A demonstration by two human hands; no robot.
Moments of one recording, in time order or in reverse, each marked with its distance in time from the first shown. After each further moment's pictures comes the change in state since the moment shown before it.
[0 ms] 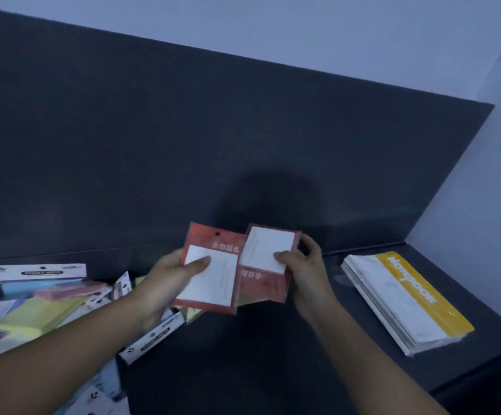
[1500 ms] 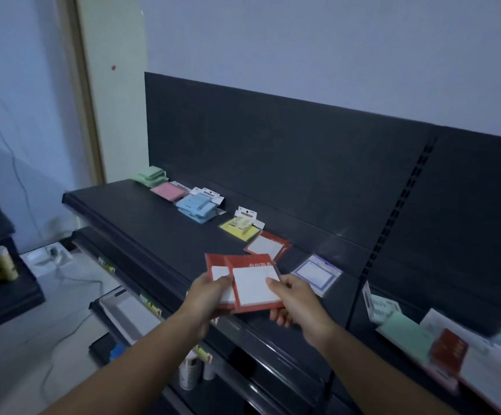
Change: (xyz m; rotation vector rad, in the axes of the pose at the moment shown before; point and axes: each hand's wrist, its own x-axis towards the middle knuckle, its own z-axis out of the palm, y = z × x) left_hand -0.478 -0.081 -0.529 -0.341 1.001 0.060; right_hand -0.425 0.253 0.557 -0.755 -1.095 0.047
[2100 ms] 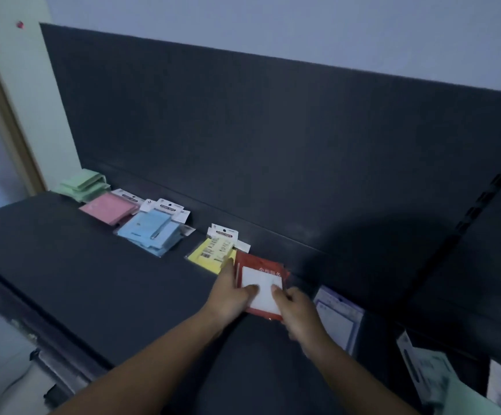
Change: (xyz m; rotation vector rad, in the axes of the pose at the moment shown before) left_hand 0.214 0.017 0.061 0.374 -0.235 0.151; right_hand 0.206 0.040 -0.025 -0.214 0.291 0.120
